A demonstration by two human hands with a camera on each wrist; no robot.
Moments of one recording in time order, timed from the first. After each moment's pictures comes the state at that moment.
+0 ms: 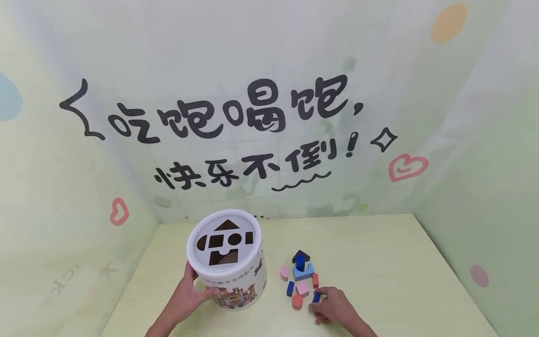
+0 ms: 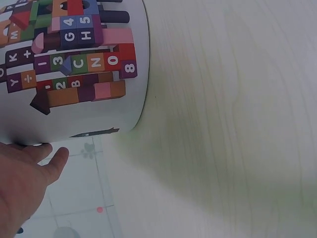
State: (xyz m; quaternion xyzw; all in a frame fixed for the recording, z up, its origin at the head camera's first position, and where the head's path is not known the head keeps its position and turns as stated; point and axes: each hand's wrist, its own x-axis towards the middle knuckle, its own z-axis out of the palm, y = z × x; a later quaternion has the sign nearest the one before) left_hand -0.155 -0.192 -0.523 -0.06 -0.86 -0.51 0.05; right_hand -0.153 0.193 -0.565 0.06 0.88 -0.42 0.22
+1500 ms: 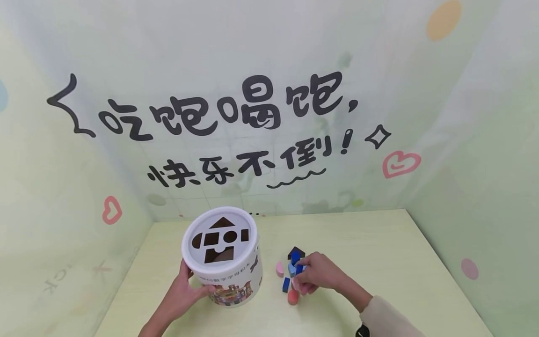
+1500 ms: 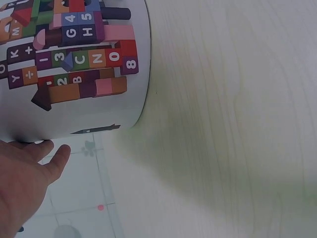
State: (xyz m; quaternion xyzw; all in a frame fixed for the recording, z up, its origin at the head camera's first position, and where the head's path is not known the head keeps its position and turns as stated) left_hand -0.159 -0.194 -0.524 -0.06 -0.86 -0.50 0.05; right_hand -0.183 0.186 -0.474 -0.13 0.82 -0.50 0.24
